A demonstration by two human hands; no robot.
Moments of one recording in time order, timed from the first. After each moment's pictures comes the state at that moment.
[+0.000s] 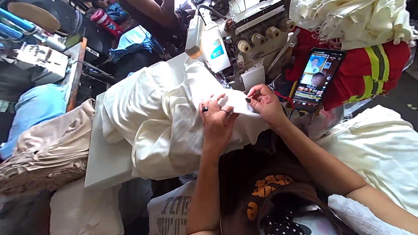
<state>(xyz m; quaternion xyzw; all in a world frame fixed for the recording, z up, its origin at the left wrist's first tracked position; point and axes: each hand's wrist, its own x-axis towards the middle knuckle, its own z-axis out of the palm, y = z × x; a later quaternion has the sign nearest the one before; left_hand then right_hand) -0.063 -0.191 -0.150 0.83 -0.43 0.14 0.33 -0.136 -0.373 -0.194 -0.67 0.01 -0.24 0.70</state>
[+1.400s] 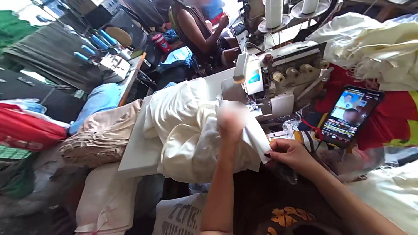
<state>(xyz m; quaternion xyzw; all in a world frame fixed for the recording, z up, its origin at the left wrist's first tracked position) -0.022 -0.195 -0.140 0.87 -0.25 0.19 0.37 -0.172 -0.355 -0.174 -0.66 -0.02 -0.02 0.75</state>
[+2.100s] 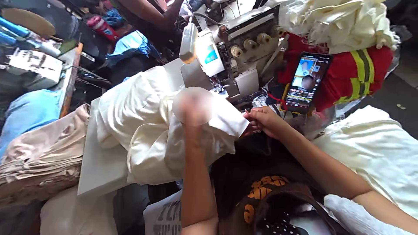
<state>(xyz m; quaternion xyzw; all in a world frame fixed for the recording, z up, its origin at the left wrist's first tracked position) 0.000 -0.183 -0.148 0.85 -0.25 0.12 0.44 -0.159 -0.379 -0.181 -0.52 0.11 0.05 0.85</state>
